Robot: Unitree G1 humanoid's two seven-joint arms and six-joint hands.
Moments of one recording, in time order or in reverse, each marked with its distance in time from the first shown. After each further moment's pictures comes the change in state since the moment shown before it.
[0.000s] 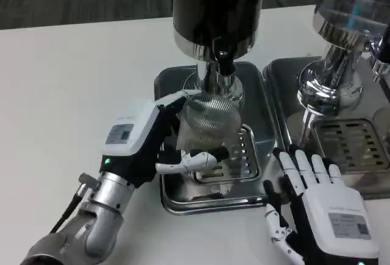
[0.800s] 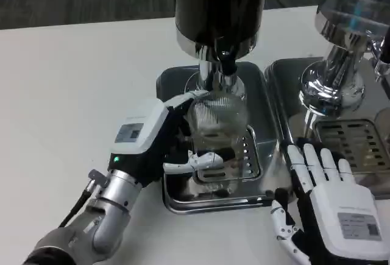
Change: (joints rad) left arm -0.050 -0.017 -0.090 0.077 -0.026 0.018 -0.003; right arm 0.047 0.000 -0.009 -0.078 -0.028 0.002 -0.011
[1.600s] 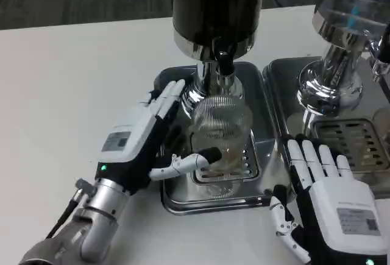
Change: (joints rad) left arm 0.075 0.059 0.027 -0.088 -0.048 0.022 -0.015; right arm -0.029 -0.014 -0.005 0.011 0.019 -0.011 0.008
